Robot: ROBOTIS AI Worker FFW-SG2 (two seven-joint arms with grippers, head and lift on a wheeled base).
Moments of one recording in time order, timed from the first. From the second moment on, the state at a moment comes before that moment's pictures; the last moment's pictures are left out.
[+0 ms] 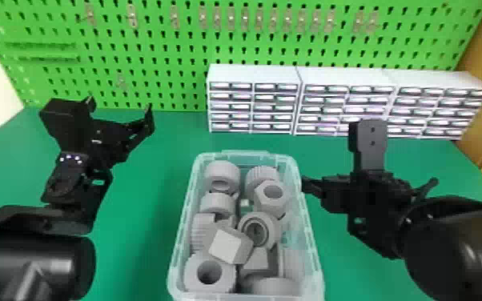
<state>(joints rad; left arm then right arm) -0.08 0.14 -0.01 -1.77 0.03 0.04 -0.07 -0.10 -0.09 0.10 -2.13 -0.34 1.20 -0.24</state>
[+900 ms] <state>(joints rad) -0.08 0.14 -0.01 -1.77 0.03 0.05 -0.07 -0.14 -0.09 0.08 -2.13 -0.44 1.38 -0.33</state>
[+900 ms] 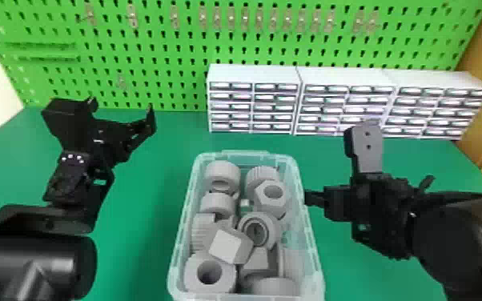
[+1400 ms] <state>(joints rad) -0.08 0.14 -0.02 -1.77 0.03 0.05 -0.07 -0.15 -0.10 0.10 -2.12 -0.43 1.39 -0.33</state>
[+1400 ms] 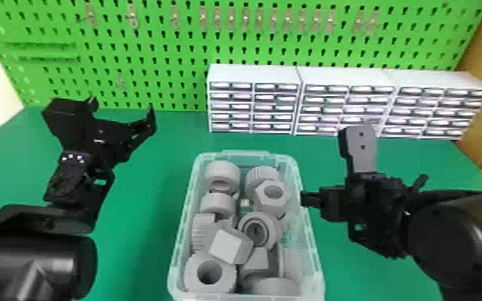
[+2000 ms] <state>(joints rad) -0.08 0.14 -0.02 -1.77 0.03 0.05 -0.07 -0.18 -0.10 0.11 -2.11 -0.42 1.43 -0.33</state>
